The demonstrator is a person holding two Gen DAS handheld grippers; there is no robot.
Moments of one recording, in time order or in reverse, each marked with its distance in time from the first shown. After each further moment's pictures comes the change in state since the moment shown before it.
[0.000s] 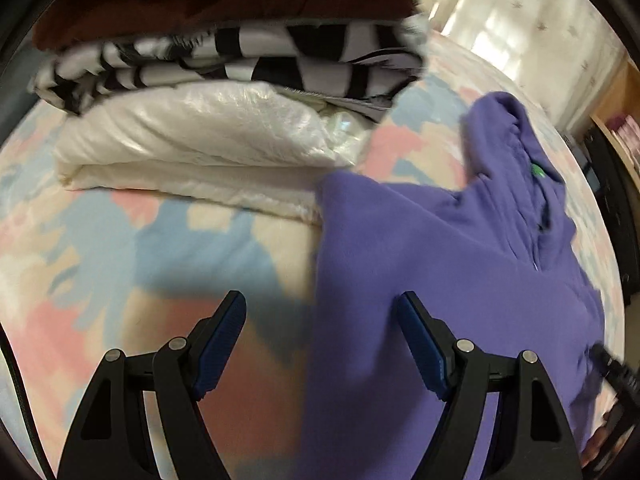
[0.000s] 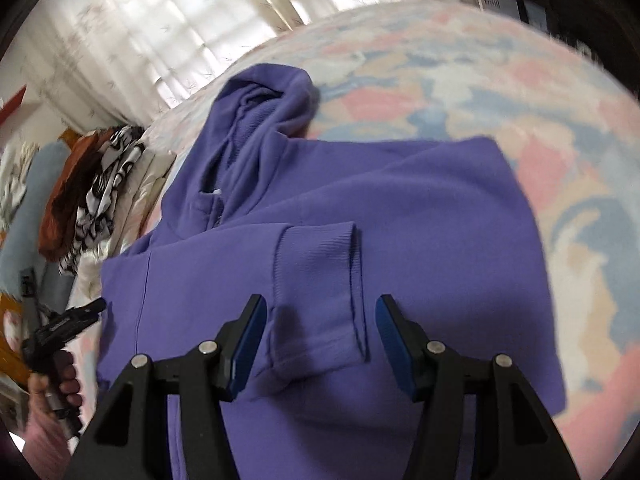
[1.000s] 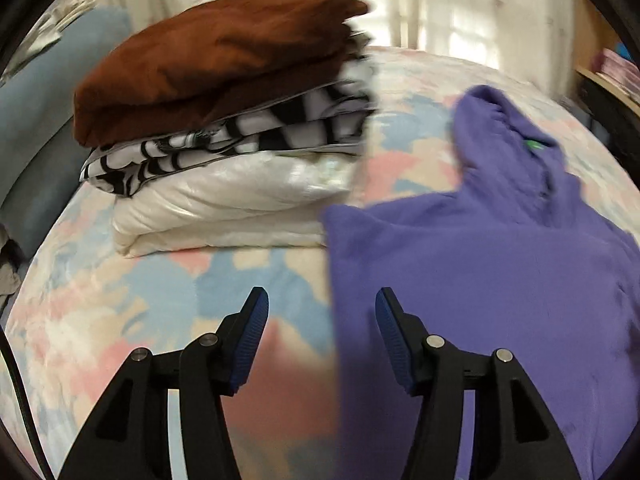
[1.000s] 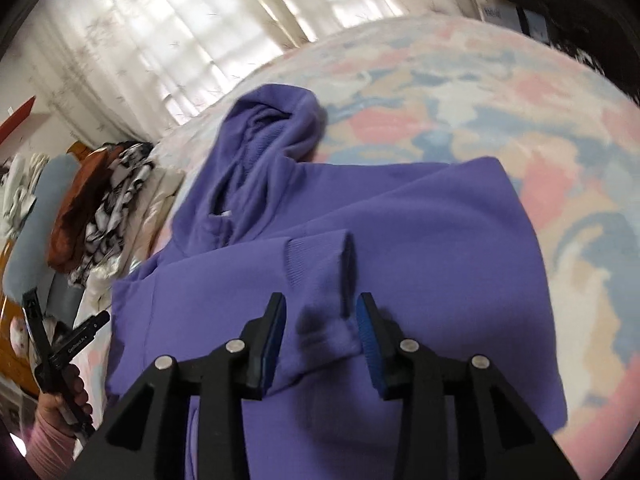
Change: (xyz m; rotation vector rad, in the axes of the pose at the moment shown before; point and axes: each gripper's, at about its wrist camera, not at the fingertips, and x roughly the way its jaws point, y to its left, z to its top) left arm -0.048 -0.035 -0.040 0.260 -0.210 0.176; right arm -0.015 0.010 0.002 -0.040 -0.086 0.020
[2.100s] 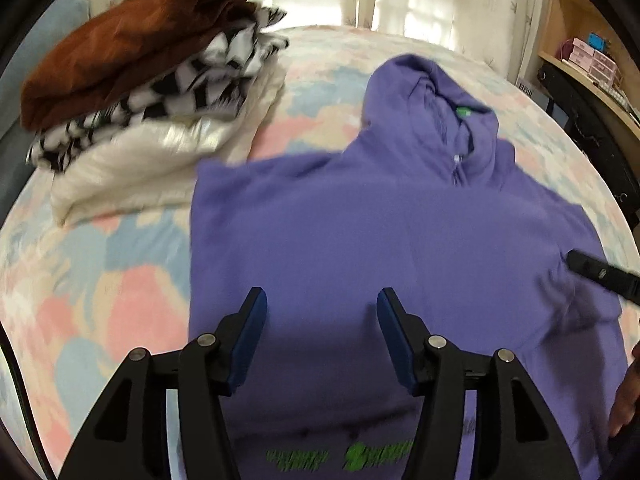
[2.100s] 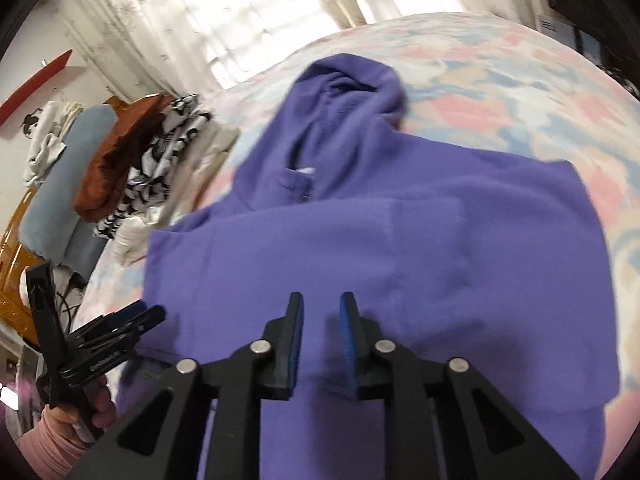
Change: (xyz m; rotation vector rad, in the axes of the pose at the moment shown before) left arm -0.003 -0.074 -0.018 0.009 0.063 -0.135; right arm 0.021 0.072 -0.010 -0.123 0.083 0.091
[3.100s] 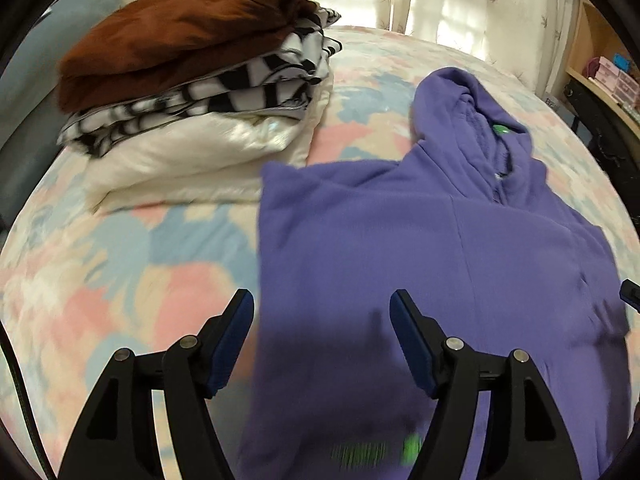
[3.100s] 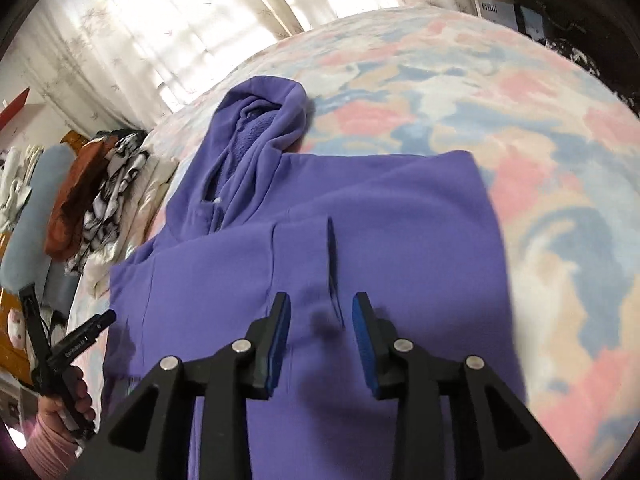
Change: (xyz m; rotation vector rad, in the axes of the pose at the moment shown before) left arm -0.021 0.046 -0.005 -0.076 0.017 0.056; right arm -0.054 -0.076 -0.006 0.125 -0.014 -0.122
